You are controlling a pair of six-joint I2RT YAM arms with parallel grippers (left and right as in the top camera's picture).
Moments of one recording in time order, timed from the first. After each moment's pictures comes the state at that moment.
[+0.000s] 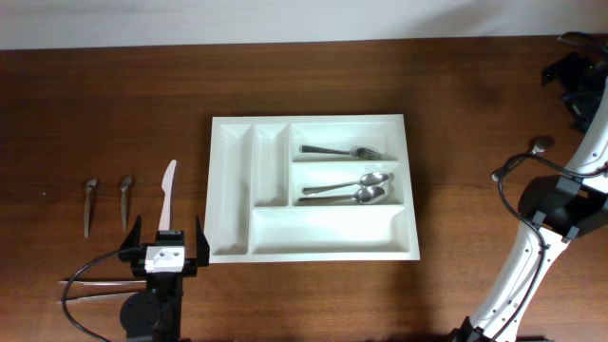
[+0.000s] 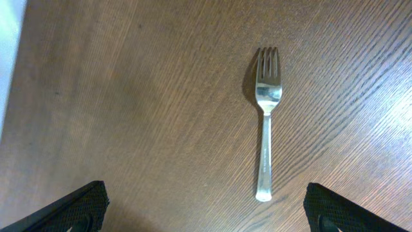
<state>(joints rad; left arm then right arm) 0.07 0.01 0.01 -0.08 0.01 0.24 -0.50 2.61 3.03 -1.69 -0.08 0.60</state>
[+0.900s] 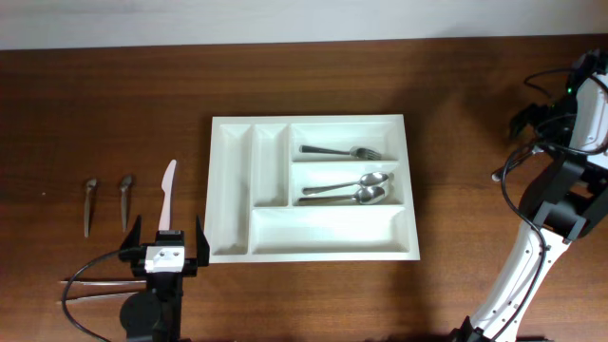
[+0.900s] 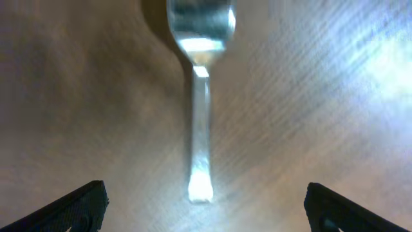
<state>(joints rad) 0.07 0.01 0.01 -0.08 0.01 0.24 -0.50 2.59 2.52 -1.57 -0.01 0.52</state>
